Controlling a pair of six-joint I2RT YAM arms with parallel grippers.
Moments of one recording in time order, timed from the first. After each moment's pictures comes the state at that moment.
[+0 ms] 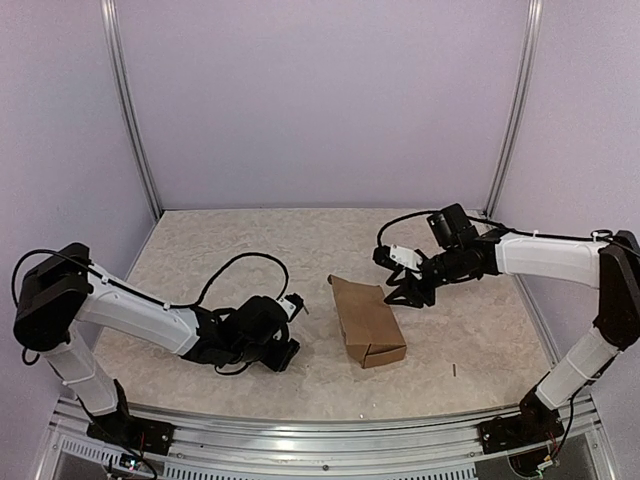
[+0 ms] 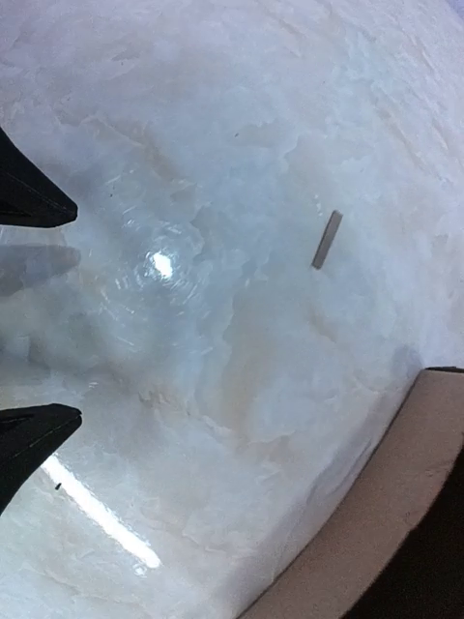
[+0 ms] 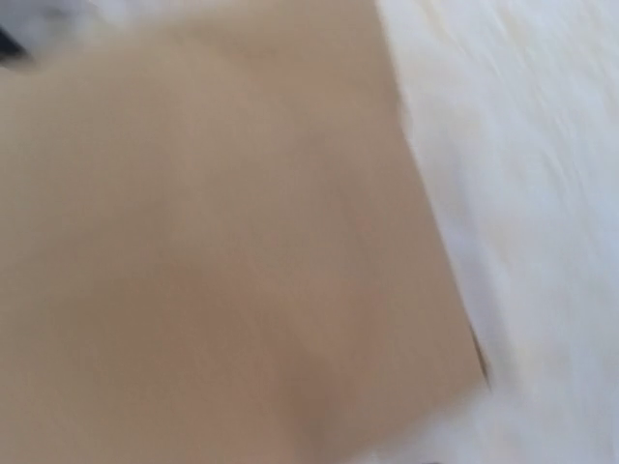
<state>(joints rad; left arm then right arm) -1.07 1.69 0.75 0.05 -0.32 -0.29 0.52 1.54 0.99 -0.36 -0.48 -0.71</state>
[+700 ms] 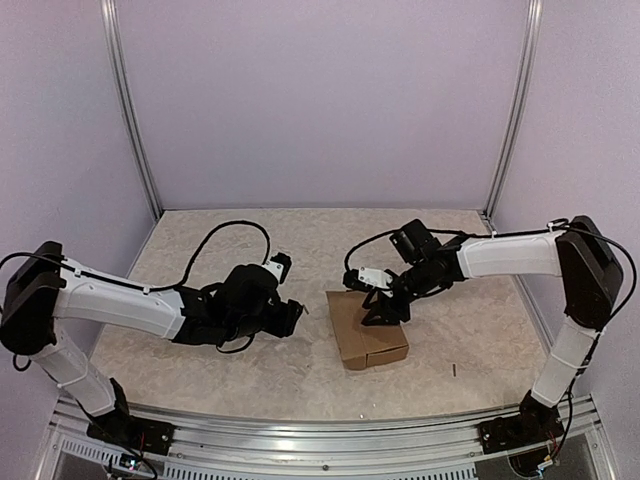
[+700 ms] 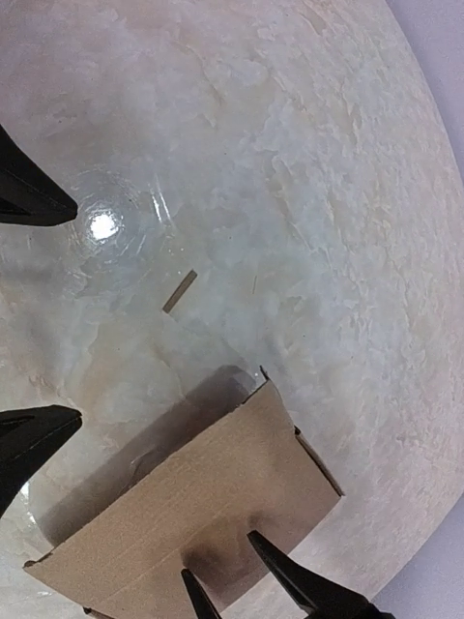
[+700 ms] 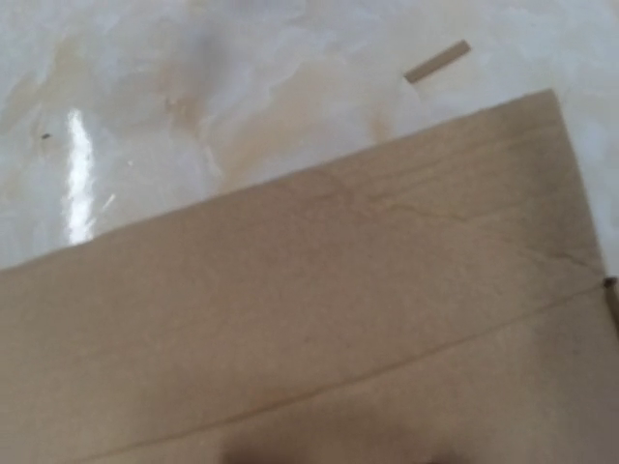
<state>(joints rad) -1.01 1.55 0.80 0.09 -0.40 -0.39 0.66 1.76 1.10 -0.36 -0.47 -0.68</state>
